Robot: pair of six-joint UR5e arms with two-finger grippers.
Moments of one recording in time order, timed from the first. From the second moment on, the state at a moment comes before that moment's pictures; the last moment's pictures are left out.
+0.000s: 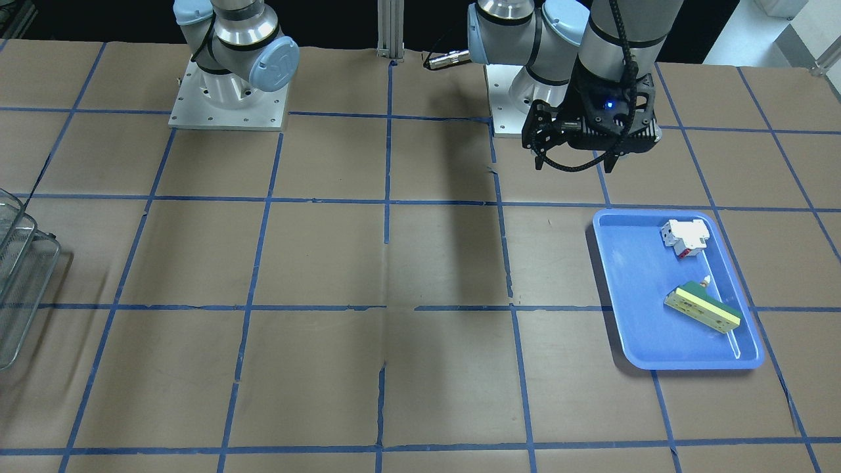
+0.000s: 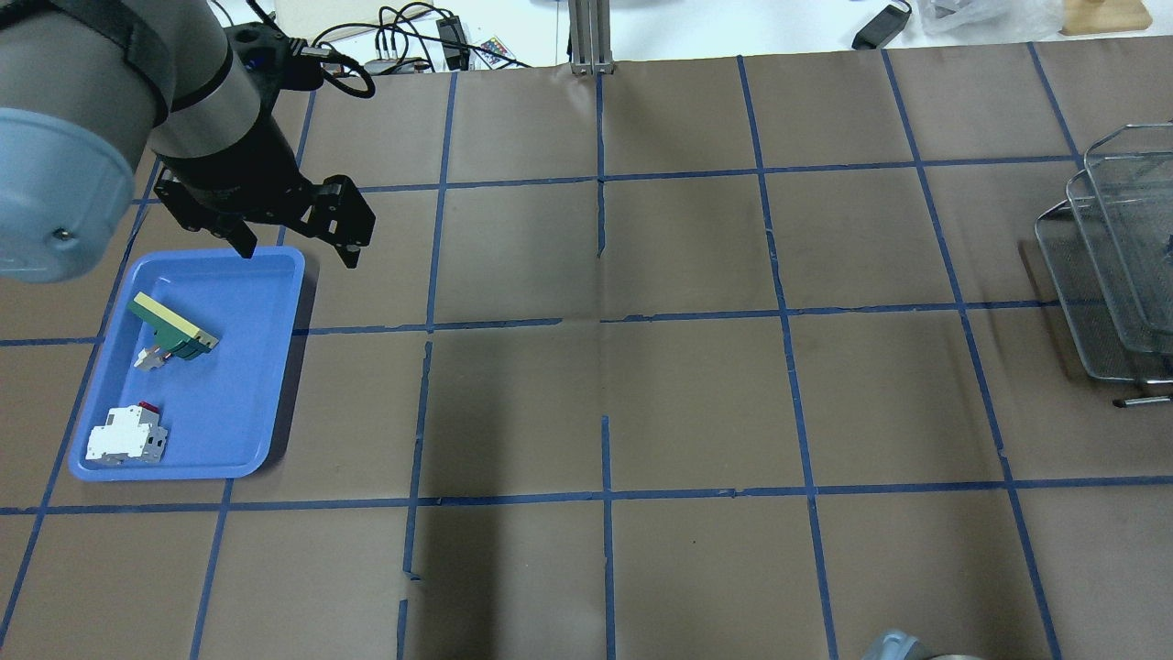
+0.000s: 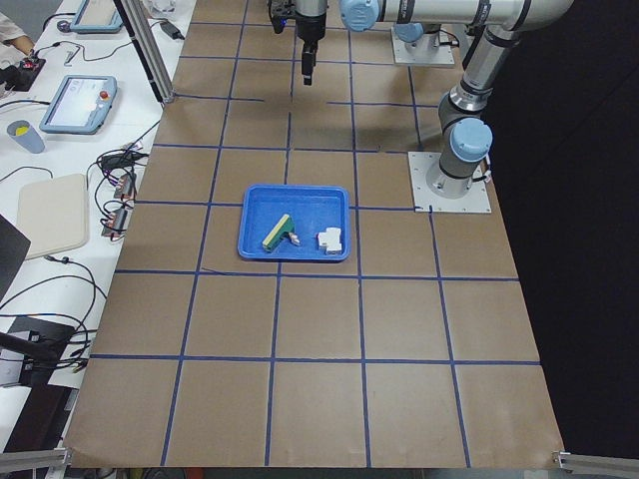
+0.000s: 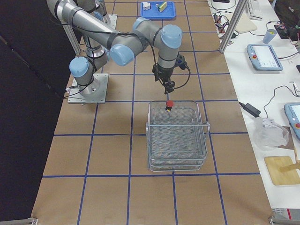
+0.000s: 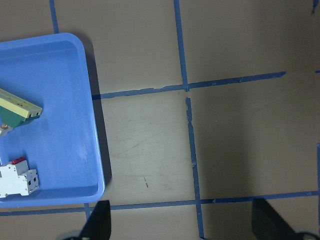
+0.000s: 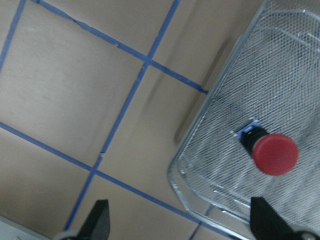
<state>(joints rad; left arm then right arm) -1.60 -1.53 -1.64 -1.53 1.66 0.08 0.96 -1.54 1.56 -1.54 -1.59 -1.02</state>
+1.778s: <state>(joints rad) -1.60 -1.53 -1.63 -1.52 1.66 0.08 1.59 -1.73 1.64 -1.40 -1.55 0.15</state>
